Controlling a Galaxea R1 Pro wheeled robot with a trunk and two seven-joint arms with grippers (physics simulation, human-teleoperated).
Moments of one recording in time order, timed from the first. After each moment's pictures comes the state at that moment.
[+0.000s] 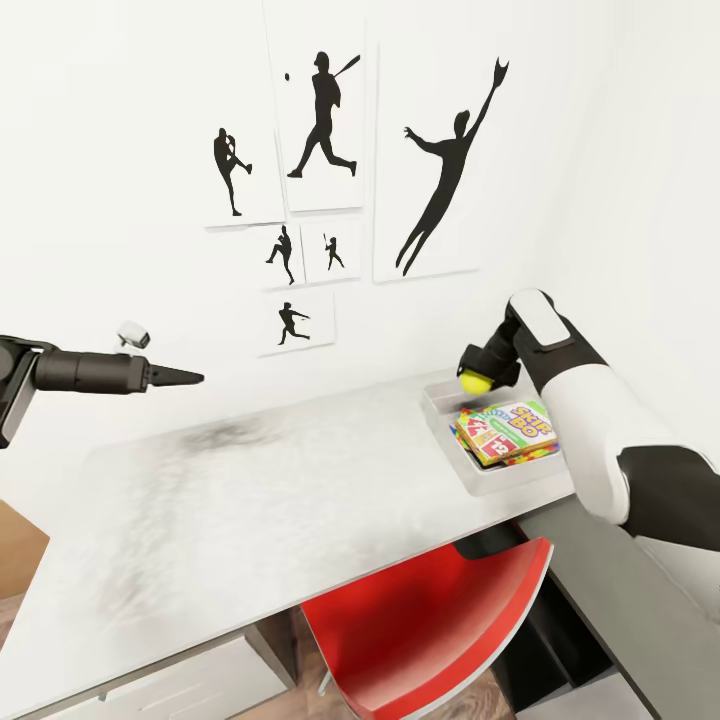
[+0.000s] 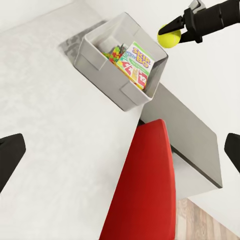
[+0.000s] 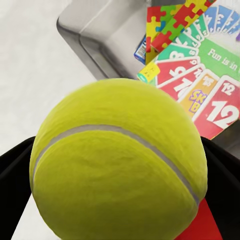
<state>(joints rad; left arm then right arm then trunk) -1.11 0.56 -0.09 -1.03 0.07 1.04 -1.53 -1.46 -0.04 0.07 -0.53 -1.15 1.04 -0.98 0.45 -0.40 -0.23</state>
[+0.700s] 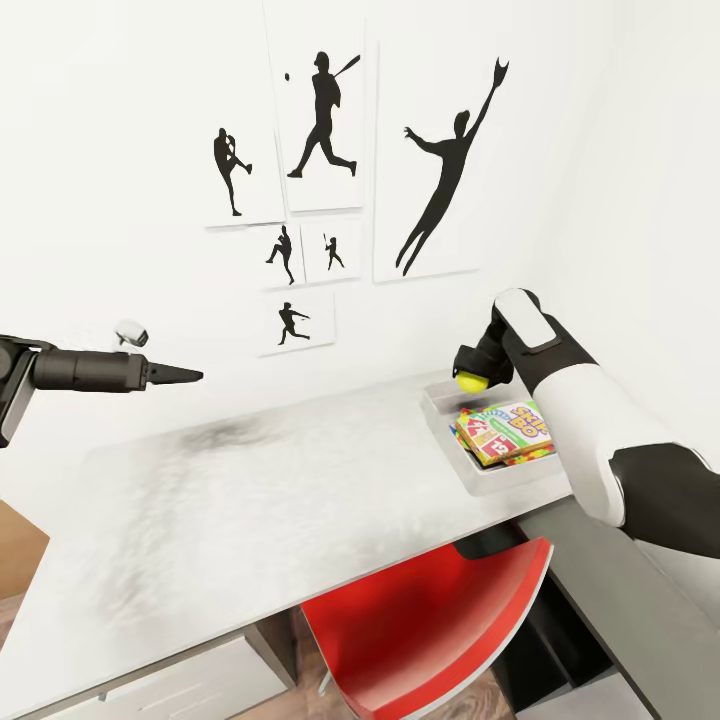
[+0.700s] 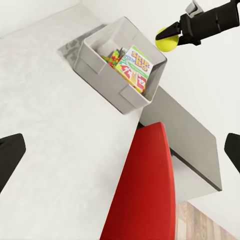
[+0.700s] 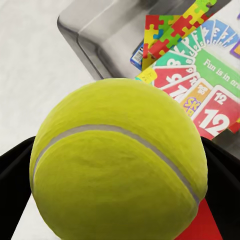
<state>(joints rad) -1.11 0.55 -0.07 -1.03 0.07 1.04 -1.53 -1.46 -0.02 0.17 -0.54 -1.15 1.04 -0.98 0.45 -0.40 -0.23</state>
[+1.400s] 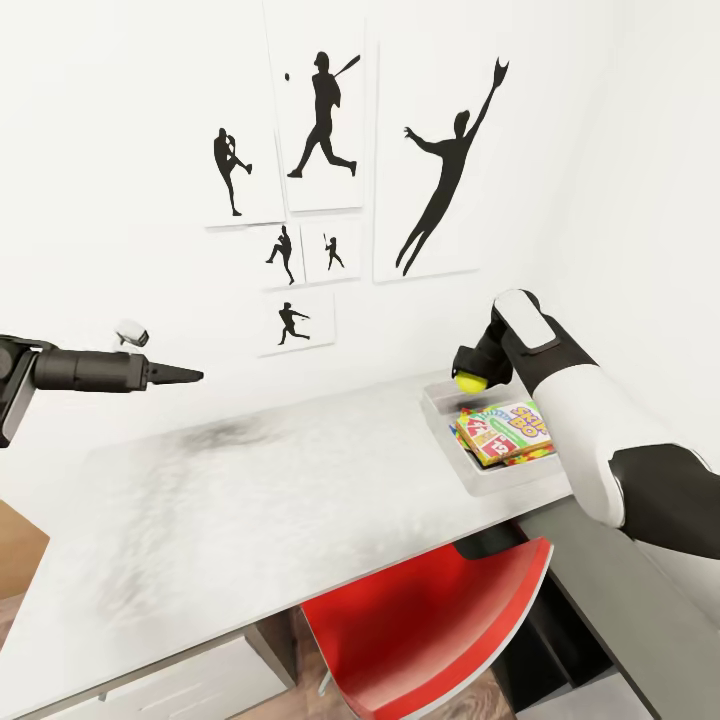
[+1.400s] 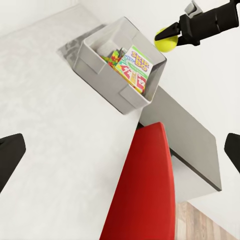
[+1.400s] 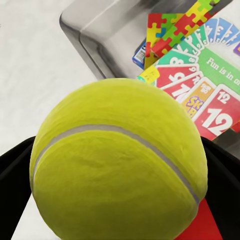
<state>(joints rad) -1.11 0.55 -0.07 -1.03 0.07 1.04 -1.53 -1.46 -0.02 0.17 -0.54 -1.15 1.04 -0.97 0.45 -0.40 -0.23</state>
